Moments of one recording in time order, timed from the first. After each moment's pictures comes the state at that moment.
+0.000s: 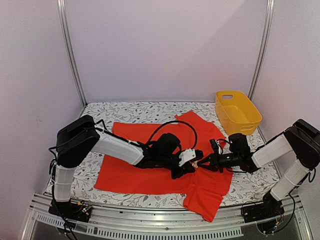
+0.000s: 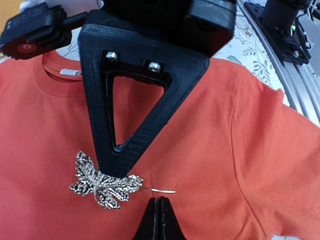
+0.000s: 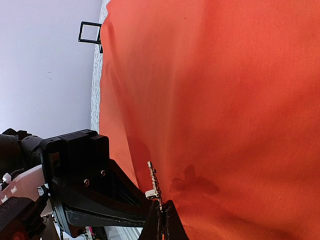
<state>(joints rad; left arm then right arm) -1.07 2.13 1.25 0.23 0.35 0.28 0.52 1.59 0.39 0.58 -0.69 0.91</state>
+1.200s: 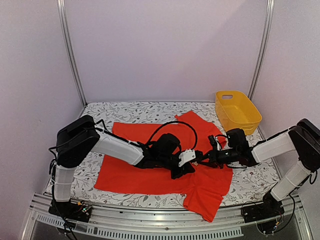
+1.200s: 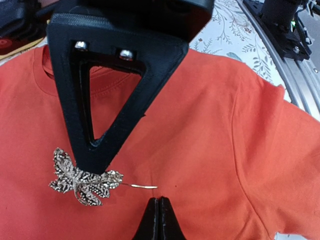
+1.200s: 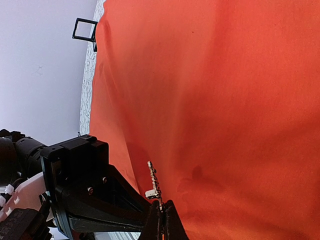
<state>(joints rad) -1.07 2.13 1.25 0.23 0.35 0.30 0.51 1.56 0.48 0.38 -0.66 0.79</state>
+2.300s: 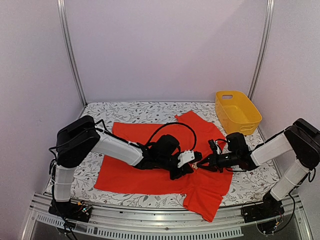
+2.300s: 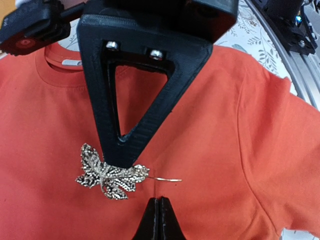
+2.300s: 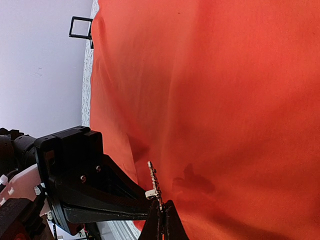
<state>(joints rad) -1.07 2.13 1.23 0.23 0.32 0.30 0.53 1.60 0.43 0.48 -0.68 0.85</state>
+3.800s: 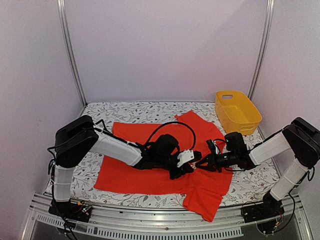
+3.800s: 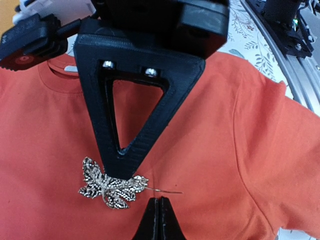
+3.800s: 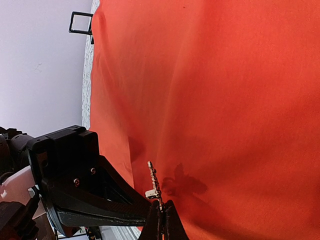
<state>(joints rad) -1.07 2.12 1.21 0.25 0.33 0.30 0.54 1.62 0.45 0.46 -0.69 0.85</state>
